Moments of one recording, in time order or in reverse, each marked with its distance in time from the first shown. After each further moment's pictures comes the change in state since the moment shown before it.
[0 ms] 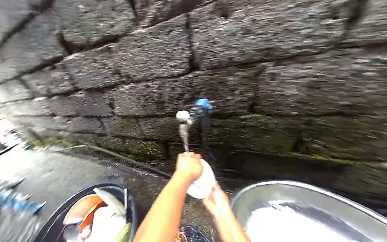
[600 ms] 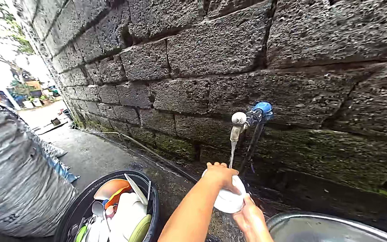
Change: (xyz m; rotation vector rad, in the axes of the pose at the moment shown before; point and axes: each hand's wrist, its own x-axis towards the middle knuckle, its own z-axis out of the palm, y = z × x) left_hand -0.001 -0.032 -0.005 -0.096 -0.245 0.004; right_hand -0.015 0.010 0.014 -0.210 -0.049 -0.006
